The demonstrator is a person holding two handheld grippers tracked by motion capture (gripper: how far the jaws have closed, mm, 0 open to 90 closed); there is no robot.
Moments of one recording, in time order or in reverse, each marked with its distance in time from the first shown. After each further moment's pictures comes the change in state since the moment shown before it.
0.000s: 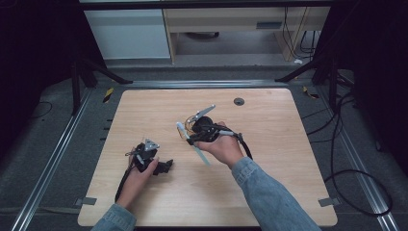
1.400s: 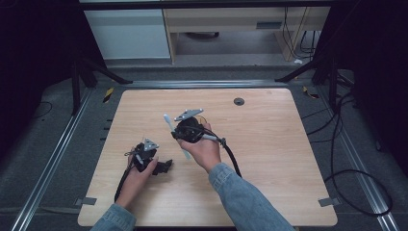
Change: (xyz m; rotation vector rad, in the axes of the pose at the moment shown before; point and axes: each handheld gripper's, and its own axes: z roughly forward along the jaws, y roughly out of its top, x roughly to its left) left arm 0.002 -0.001 -0.001 0.000 -0.003 0.003; right arm 0.022 0.019 0.037 -0.194 -0.090 0.059
